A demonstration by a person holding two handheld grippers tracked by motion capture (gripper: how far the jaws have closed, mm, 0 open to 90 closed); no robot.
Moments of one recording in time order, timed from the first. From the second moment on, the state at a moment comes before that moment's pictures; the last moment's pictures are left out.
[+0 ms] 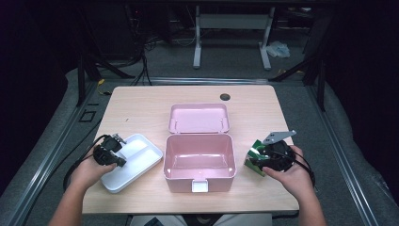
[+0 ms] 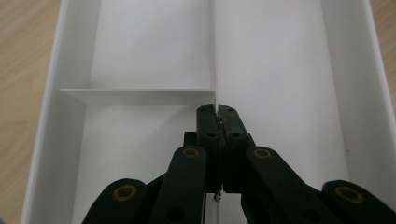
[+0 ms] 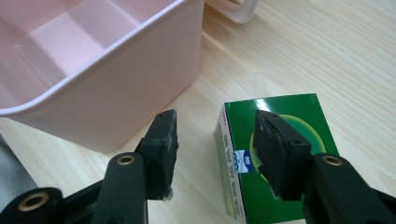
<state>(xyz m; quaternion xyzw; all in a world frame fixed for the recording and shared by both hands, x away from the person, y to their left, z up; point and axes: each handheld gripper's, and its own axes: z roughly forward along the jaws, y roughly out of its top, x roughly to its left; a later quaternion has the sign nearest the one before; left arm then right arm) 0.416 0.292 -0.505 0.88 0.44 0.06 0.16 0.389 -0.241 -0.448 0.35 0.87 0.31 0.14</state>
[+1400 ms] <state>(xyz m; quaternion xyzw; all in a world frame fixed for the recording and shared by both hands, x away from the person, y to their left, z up) 0.393 0.313 -0.501 0.83 0.44 0.12 0.32 0.401 -0.236 -0.463 0.35 0.89 0.27 0.13</state>
